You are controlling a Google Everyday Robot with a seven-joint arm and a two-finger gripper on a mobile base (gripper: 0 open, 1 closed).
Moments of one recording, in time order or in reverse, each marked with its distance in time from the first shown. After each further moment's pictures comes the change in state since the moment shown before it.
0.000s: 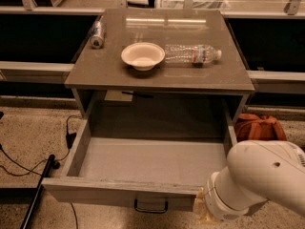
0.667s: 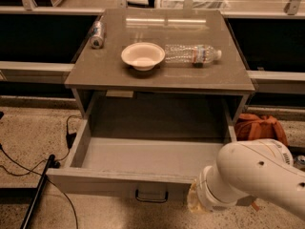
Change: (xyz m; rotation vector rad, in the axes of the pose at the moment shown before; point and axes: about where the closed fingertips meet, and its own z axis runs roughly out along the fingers) arm -0.007 -0.032 0.018 0.081 0.005 0.028
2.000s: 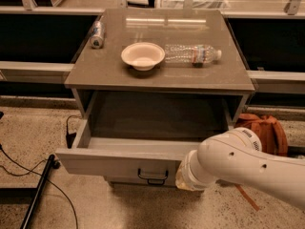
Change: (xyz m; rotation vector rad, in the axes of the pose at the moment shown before) arm -0.019 -0.072 0.034 0.137 -0.008 0.024
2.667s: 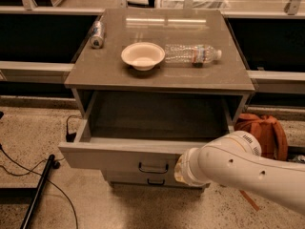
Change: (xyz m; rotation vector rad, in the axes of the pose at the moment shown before) arm -0.004 -0.025 0.006 0.123 -0.030 -0.006
